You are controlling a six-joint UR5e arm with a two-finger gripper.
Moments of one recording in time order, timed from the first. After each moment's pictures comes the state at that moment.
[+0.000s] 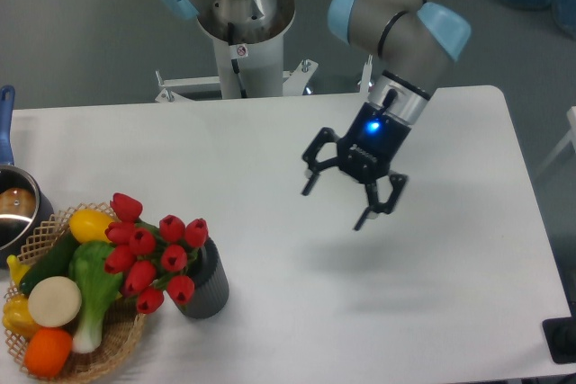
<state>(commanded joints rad) 2.81 -1.80 -1.85 -0.85 0.96 1.40</state>
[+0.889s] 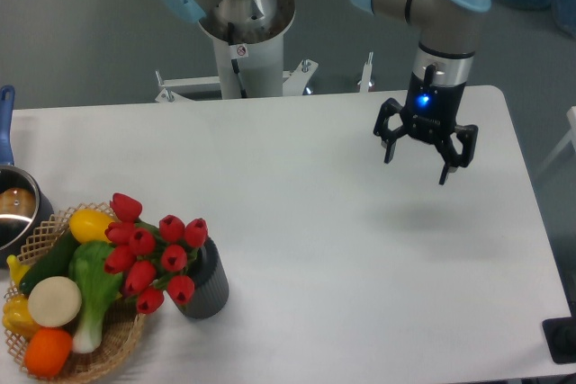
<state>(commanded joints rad) 2.85 -1.74 -1.83 -0.89 1.37 1.45</state>
